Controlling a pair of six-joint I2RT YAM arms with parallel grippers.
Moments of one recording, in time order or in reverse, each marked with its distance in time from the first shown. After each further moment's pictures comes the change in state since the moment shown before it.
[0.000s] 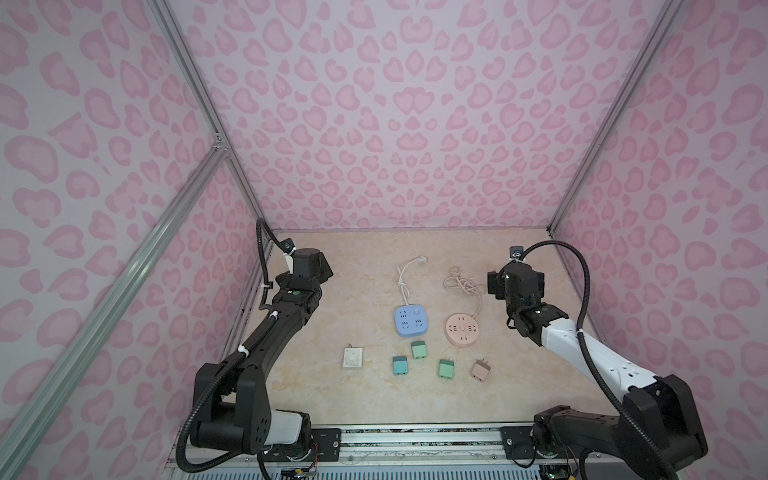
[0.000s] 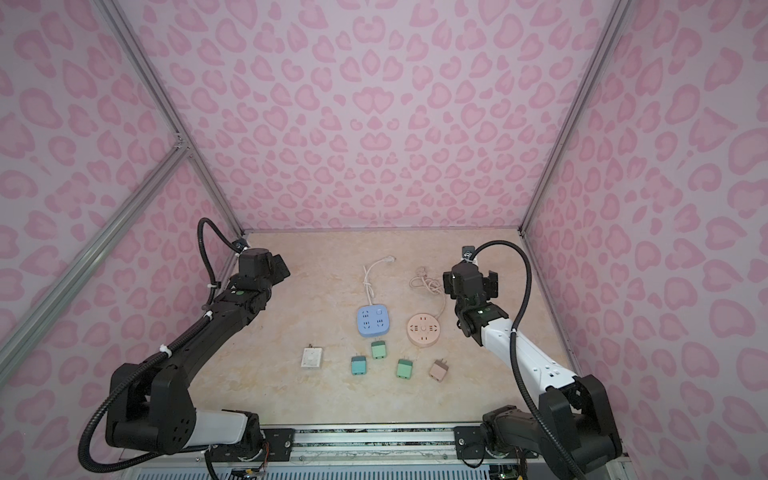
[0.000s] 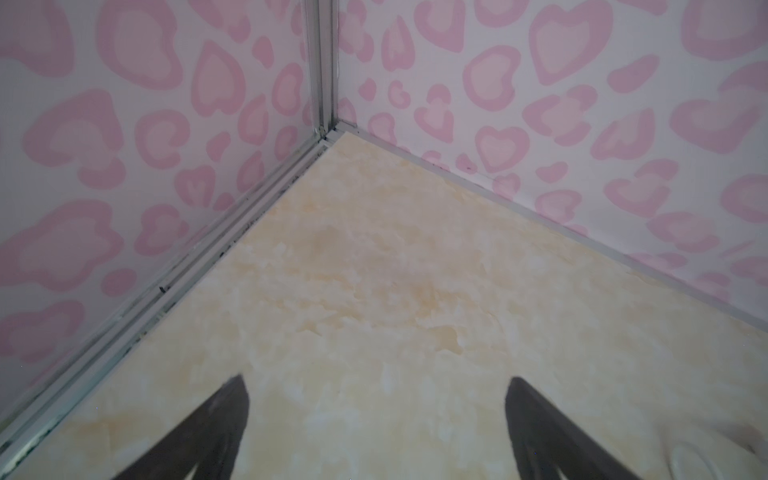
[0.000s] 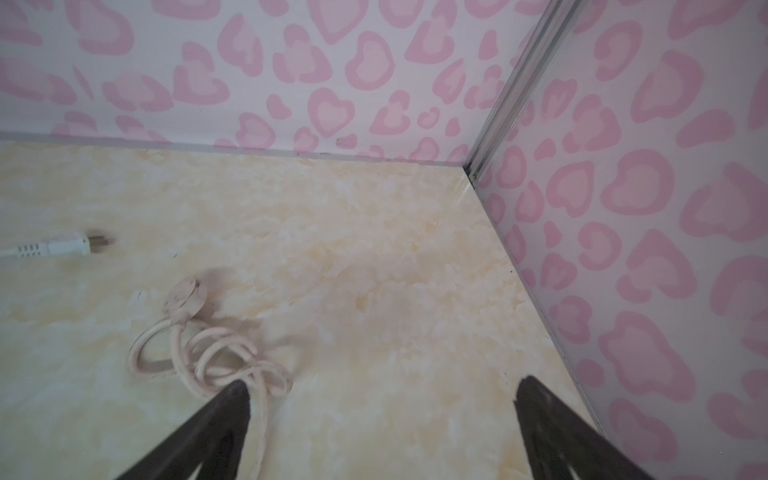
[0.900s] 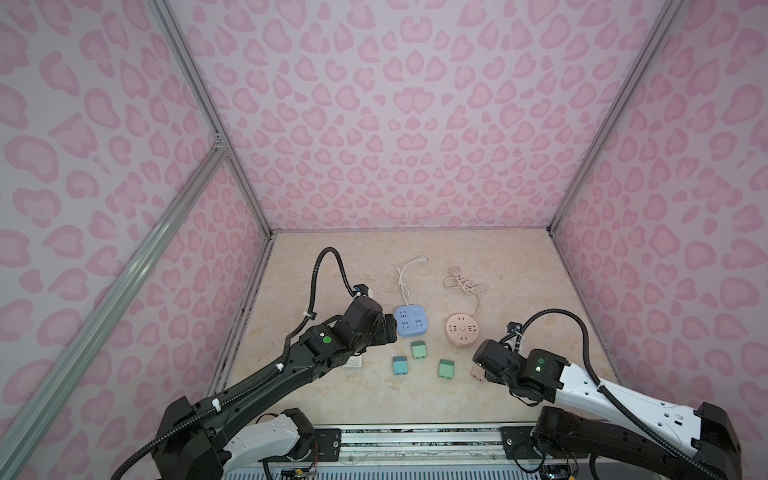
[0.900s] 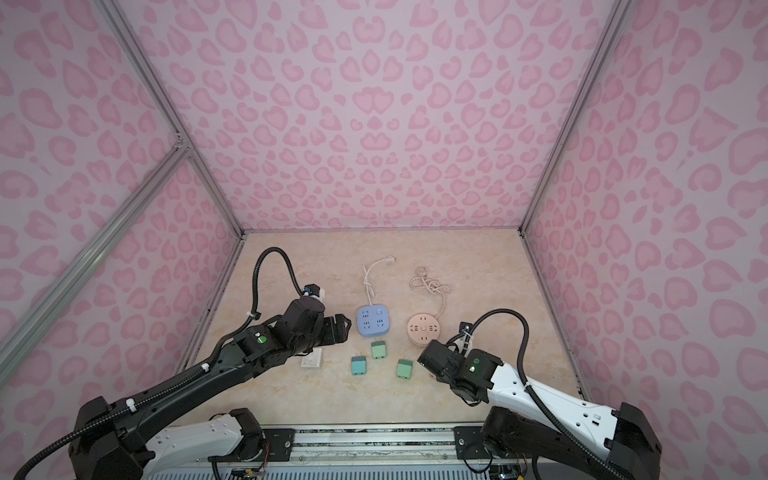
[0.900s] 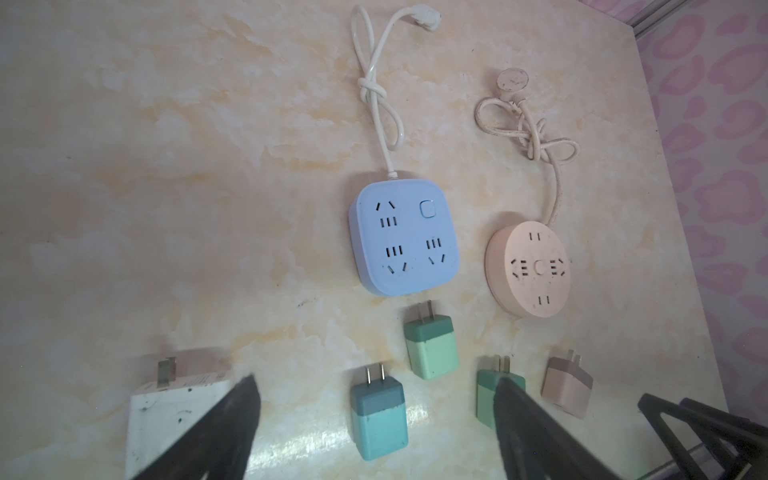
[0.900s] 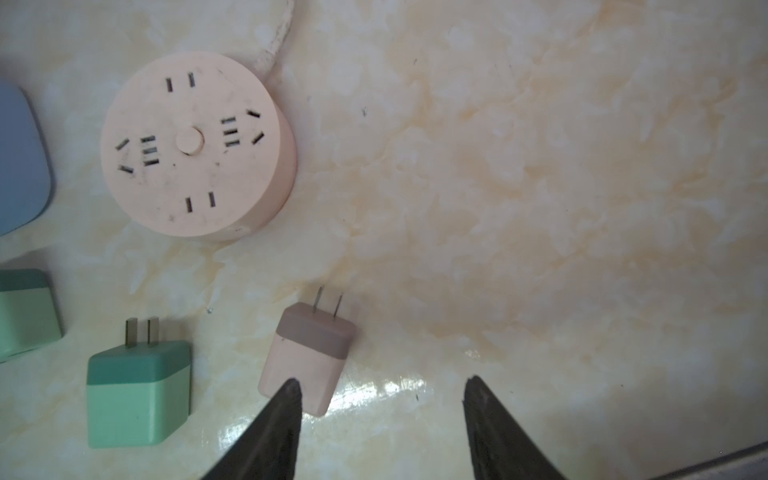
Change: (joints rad) left arm -0.621 -0.245 -0.131 -0.332 0.272 -0.289; right arm 0.566 -0.297 -0.203 -0.877 -0.103 1.071
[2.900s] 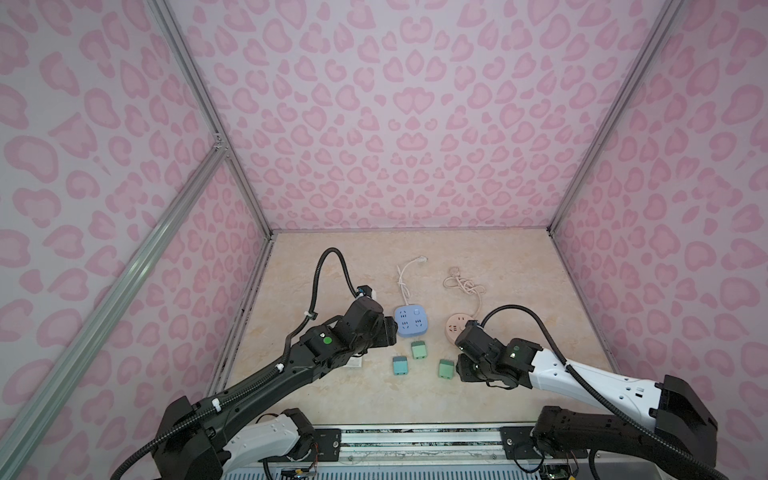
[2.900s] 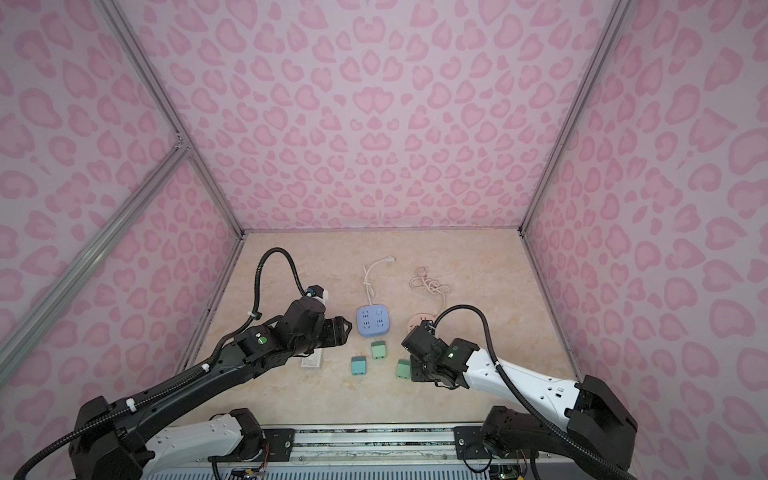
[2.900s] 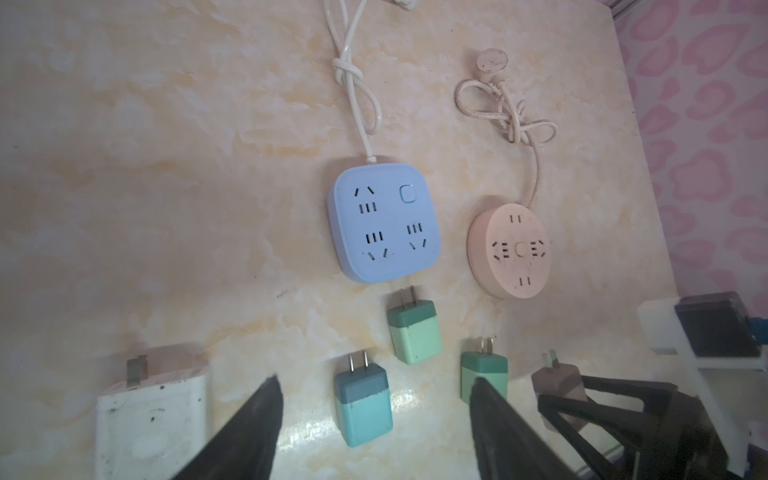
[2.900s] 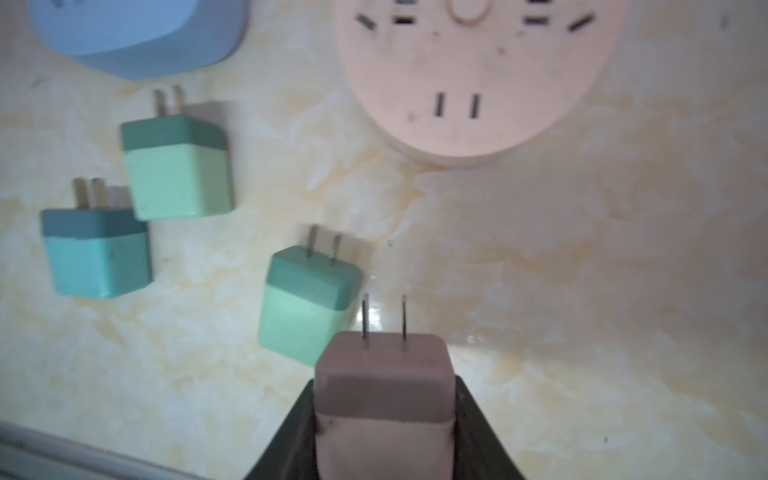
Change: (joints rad) left arm -0.008 -0.002 0.008 0.006 0.084 0.013; right arm -0.017 0.216 0.090 0.278 -0.390 -0.386
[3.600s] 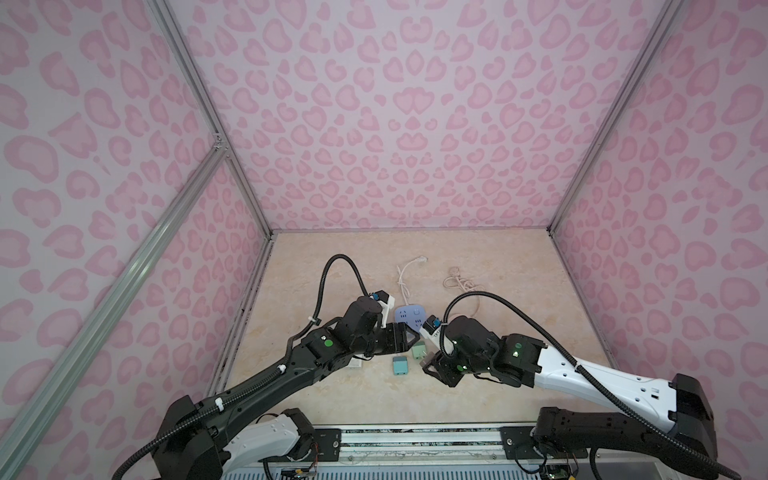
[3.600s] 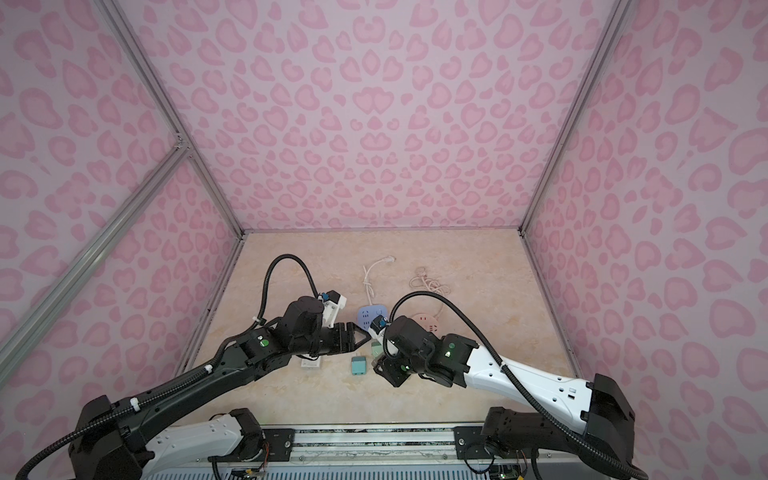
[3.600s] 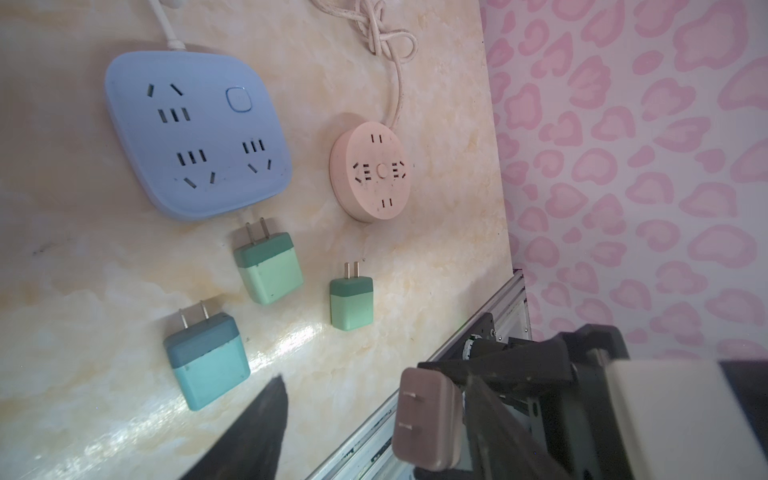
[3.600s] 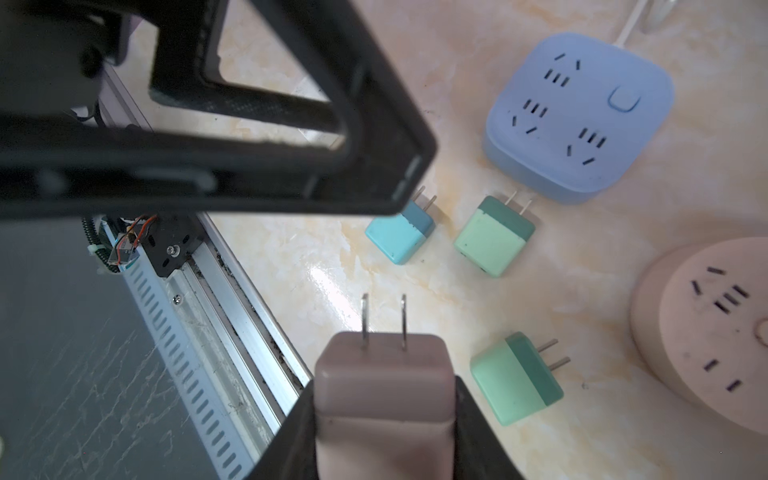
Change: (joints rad) left arm 0.000 0.009 -0.050 0.175 0.399 -0.101; right arm 0.106 0.009 0.167 0.126 -0.210 -0.454
